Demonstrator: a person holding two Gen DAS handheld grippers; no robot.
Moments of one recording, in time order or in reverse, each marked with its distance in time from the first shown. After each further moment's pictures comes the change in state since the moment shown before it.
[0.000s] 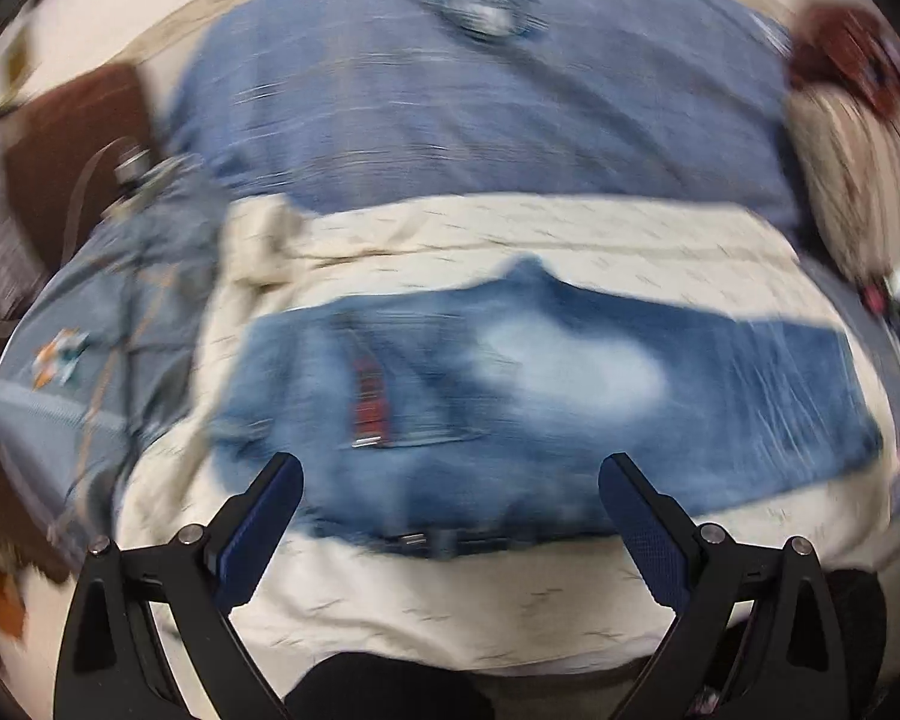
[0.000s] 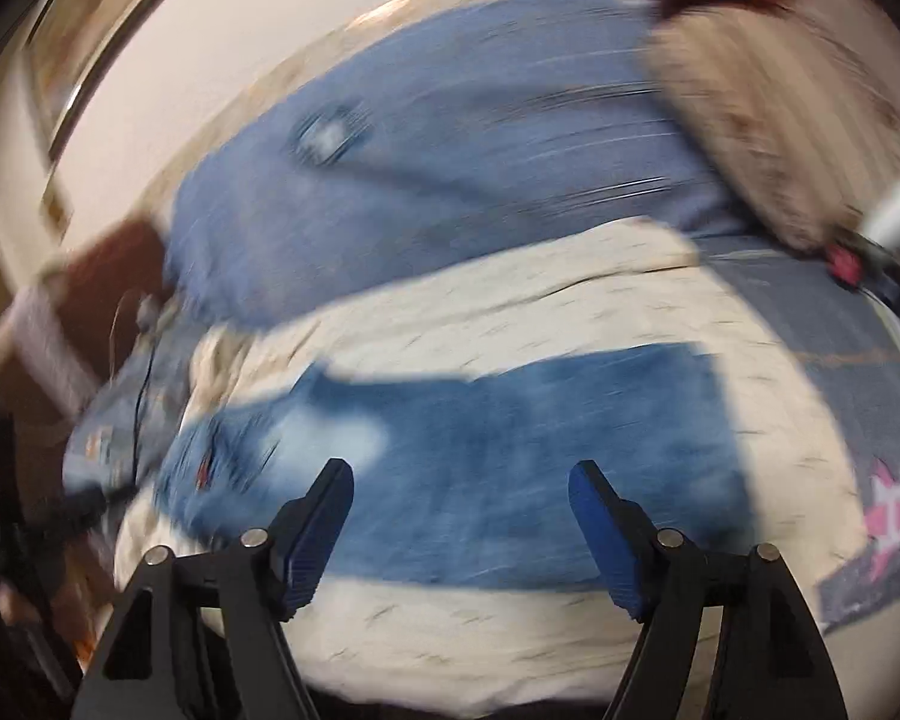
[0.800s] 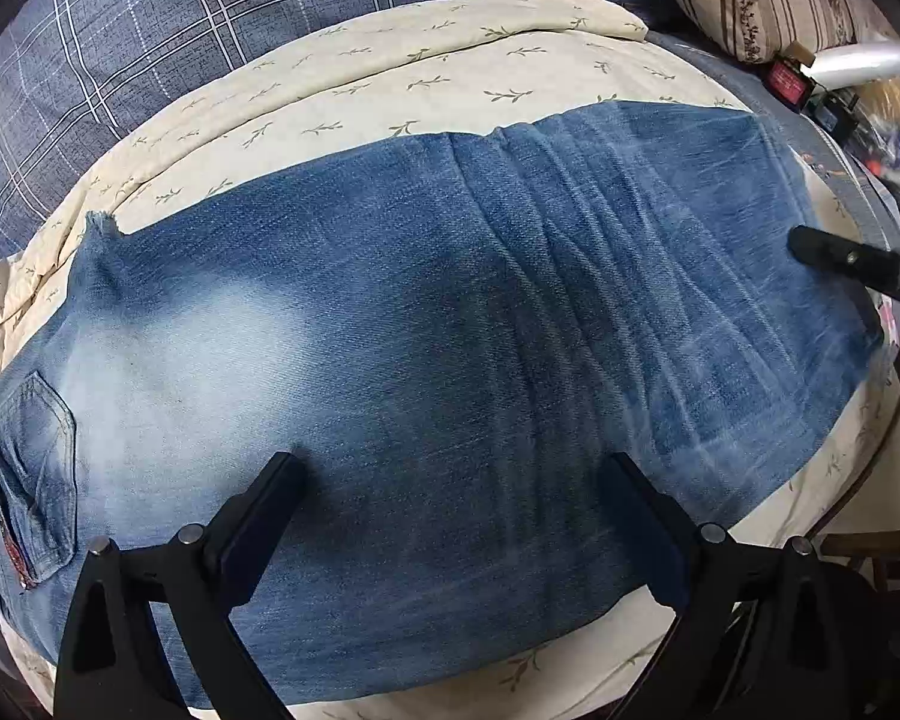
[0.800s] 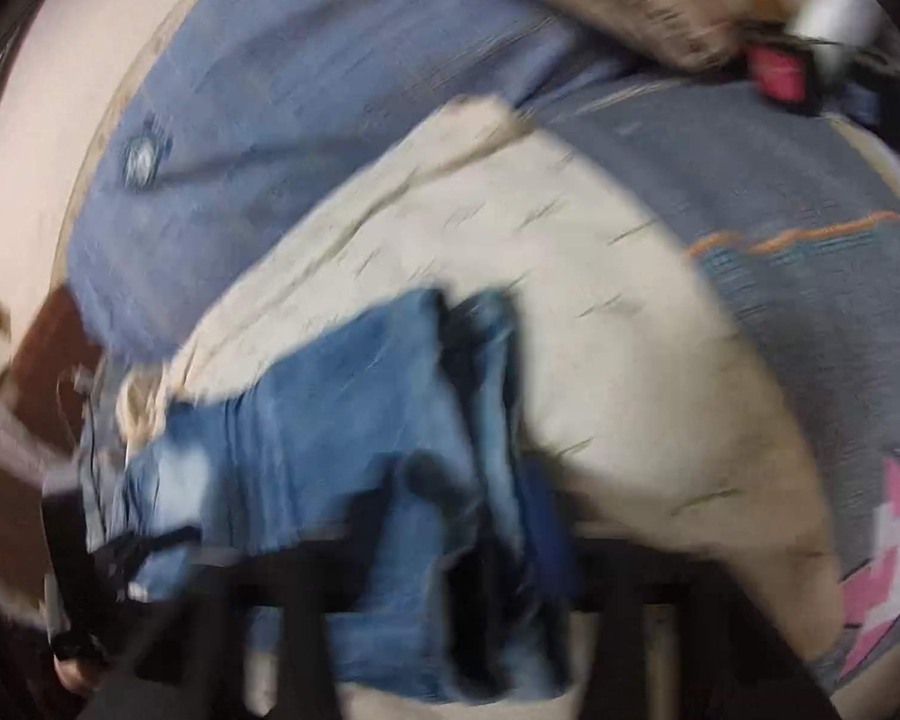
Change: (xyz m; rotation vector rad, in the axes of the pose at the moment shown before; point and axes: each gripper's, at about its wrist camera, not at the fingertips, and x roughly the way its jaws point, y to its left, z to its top) left arm 0.127 -0.171 0.018 0.318 0.322 -0.236; right arm 0.108 -0.114 0.014 0.113 0.290 -0.061
